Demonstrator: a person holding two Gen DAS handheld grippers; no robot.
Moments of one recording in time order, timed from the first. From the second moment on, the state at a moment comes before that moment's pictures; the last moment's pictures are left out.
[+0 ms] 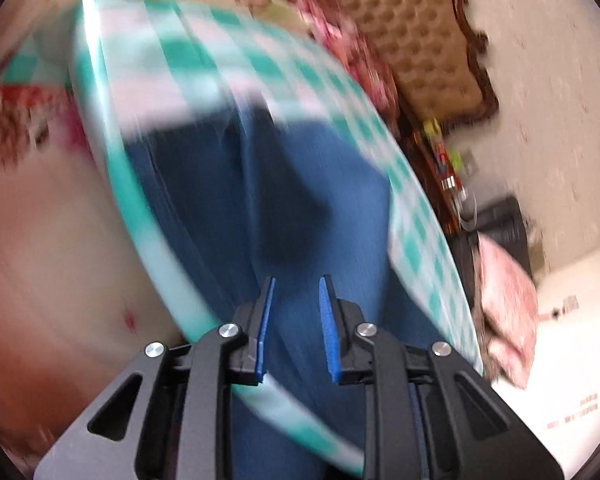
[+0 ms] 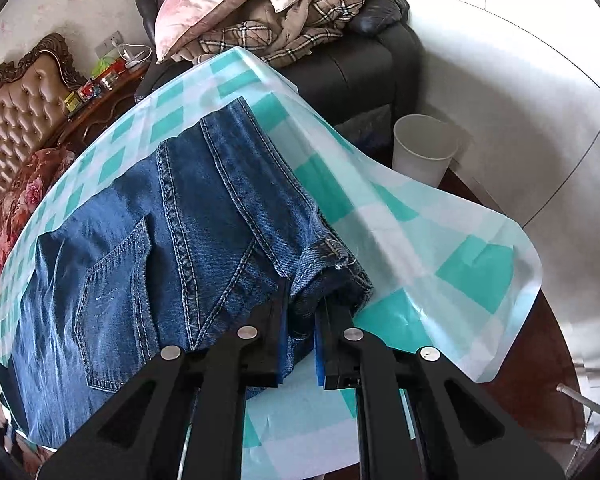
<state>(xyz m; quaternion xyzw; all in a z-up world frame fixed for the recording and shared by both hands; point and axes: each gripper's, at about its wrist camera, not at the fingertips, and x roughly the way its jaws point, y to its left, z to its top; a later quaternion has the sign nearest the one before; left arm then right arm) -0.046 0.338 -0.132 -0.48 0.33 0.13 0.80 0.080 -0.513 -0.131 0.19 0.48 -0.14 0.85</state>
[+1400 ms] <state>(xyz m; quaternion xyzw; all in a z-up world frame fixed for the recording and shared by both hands) -0.060 0.405 -0.155 -0.39 0.39 0.16 0.82 0.075 -0.517 -0.113 0.20 0.46 -0.13 0.86</state>
